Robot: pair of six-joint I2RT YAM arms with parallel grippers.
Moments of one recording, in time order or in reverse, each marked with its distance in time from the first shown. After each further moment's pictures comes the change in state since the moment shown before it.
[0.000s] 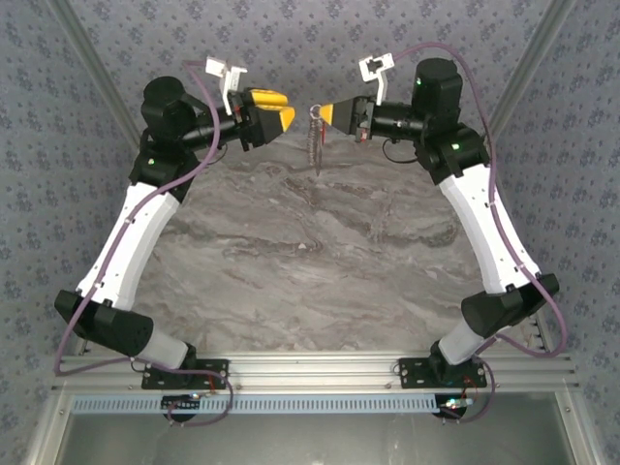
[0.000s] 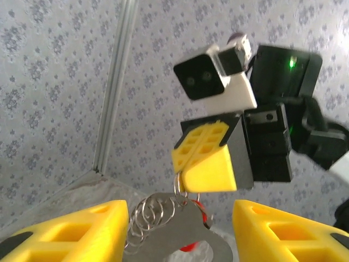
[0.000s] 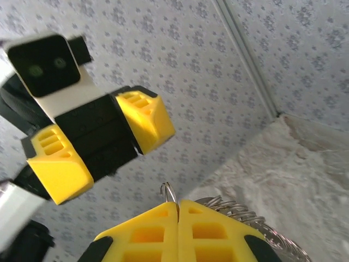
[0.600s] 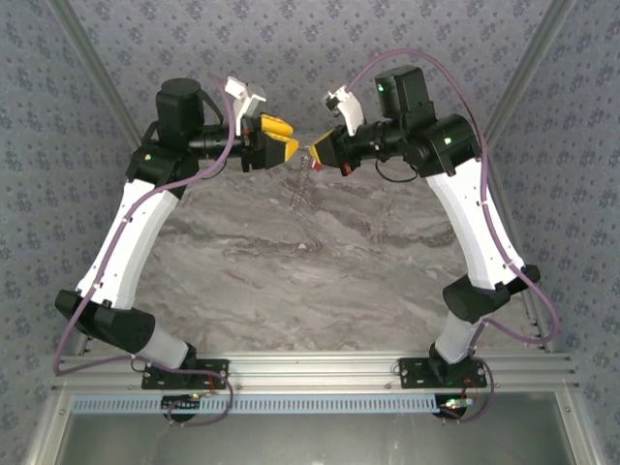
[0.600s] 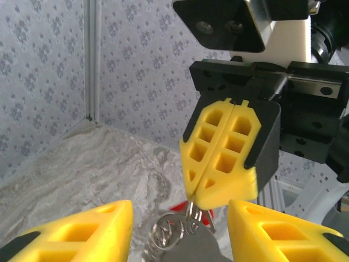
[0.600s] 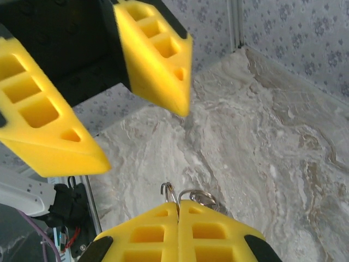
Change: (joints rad) left arm -0.015 0.022 0.083 -0.436 0.065 0.357; right arm 0.163 0.146 0.375 -0.674 0.261 -0.492
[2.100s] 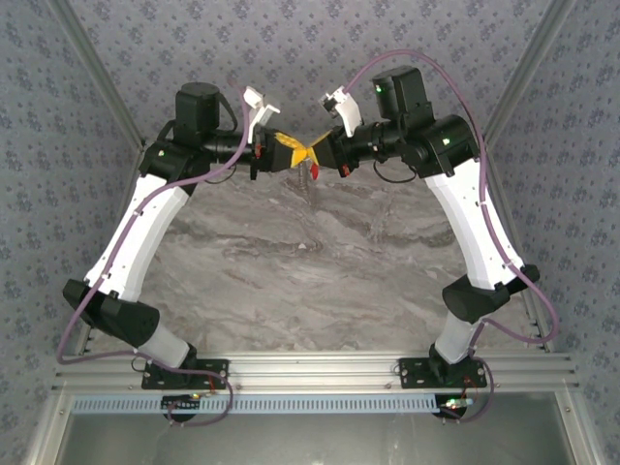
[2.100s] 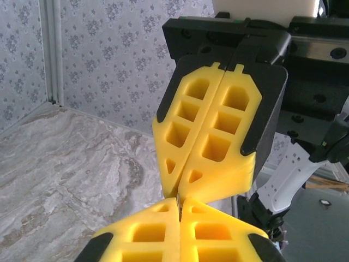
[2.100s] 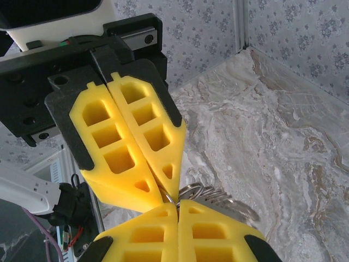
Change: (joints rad) left arm -0.045 0.047 0.015 -0.076 0.074 0.039; right arm 0.013 0.001 0.003 0.015 -0.013 0.006
